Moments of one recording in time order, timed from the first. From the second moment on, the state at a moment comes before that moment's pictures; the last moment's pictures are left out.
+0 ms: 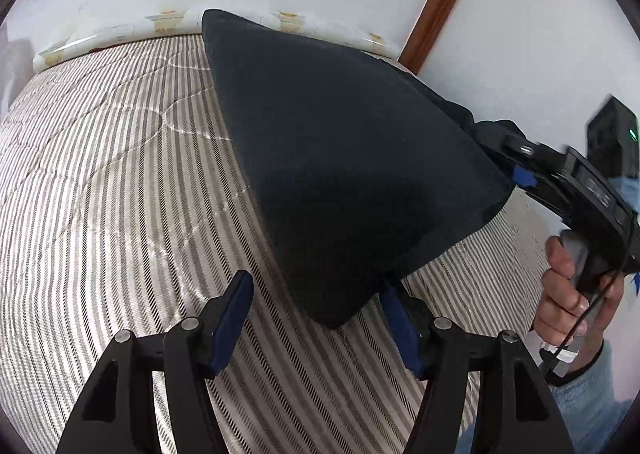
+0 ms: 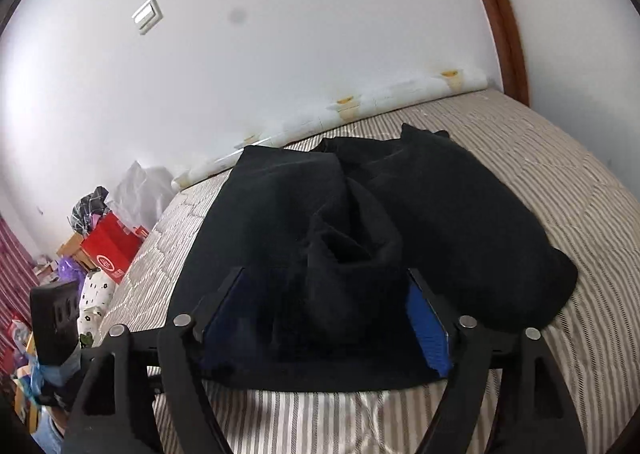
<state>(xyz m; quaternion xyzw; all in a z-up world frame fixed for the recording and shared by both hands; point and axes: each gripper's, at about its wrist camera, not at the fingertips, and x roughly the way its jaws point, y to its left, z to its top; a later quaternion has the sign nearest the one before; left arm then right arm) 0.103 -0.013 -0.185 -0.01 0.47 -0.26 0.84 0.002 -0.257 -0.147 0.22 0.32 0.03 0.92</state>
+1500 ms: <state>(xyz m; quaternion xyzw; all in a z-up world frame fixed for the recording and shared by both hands) 0.108 -0.074 -0.164 0.04 0.41 -0.24 0.88 0.005 -0.333 -0.167 0.22 0.30 -0.10 0.92</state>
